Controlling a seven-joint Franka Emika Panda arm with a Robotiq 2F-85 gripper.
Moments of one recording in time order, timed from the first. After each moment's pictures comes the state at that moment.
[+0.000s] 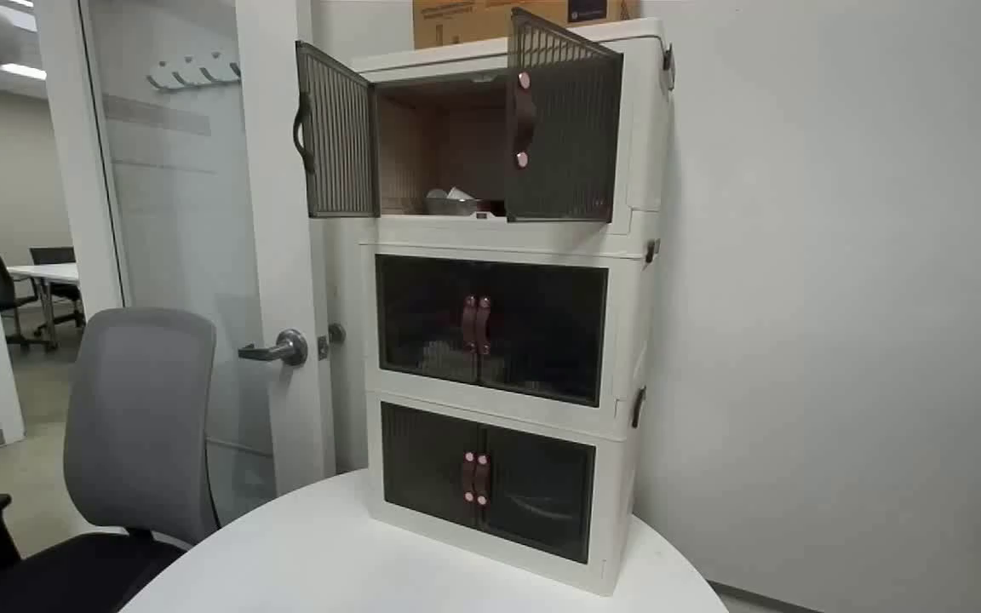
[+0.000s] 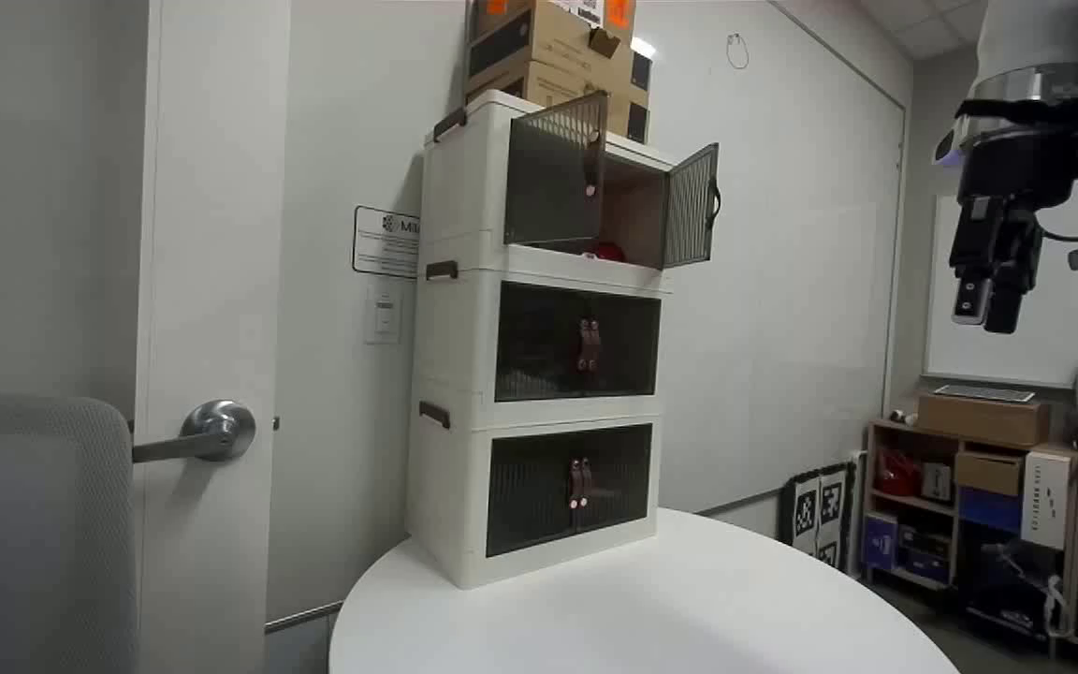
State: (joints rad) arm -0.02 -0.96 -0.03 -2.73 -0.01 1.86 -0.03
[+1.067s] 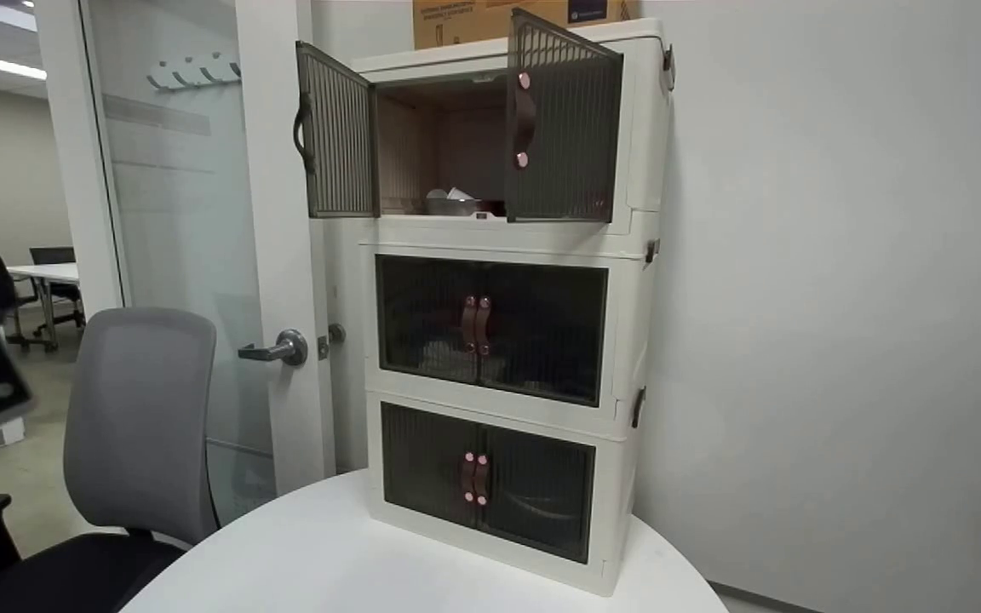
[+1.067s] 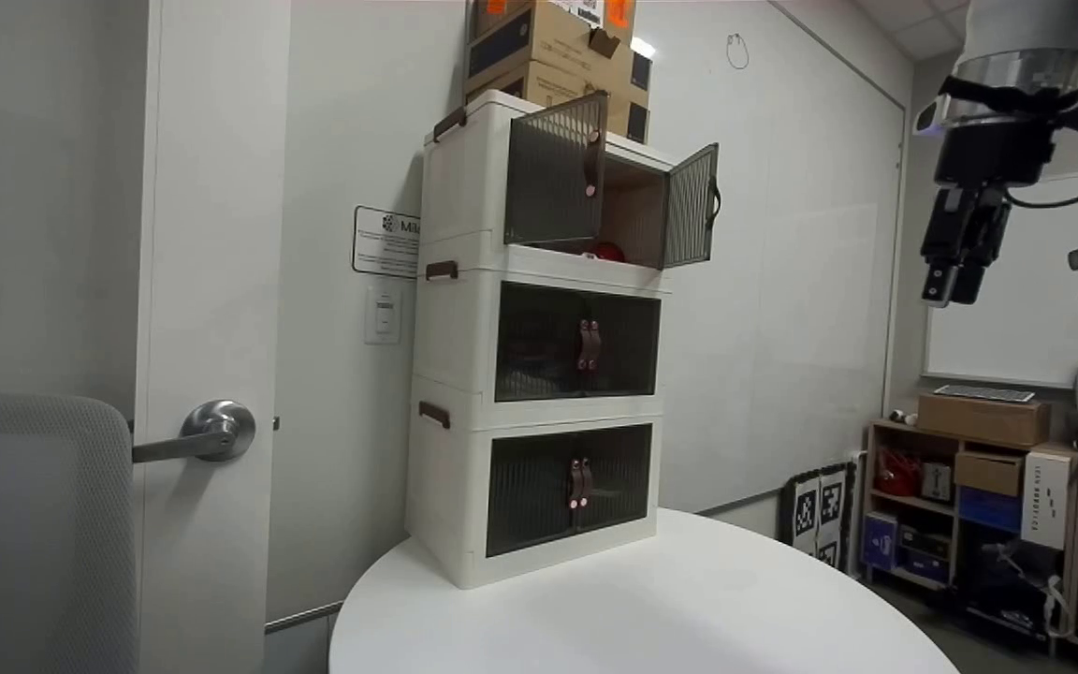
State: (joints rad) arm -0.02 -0.94 0.02 -2.69 -0.12 1.97 -0.03
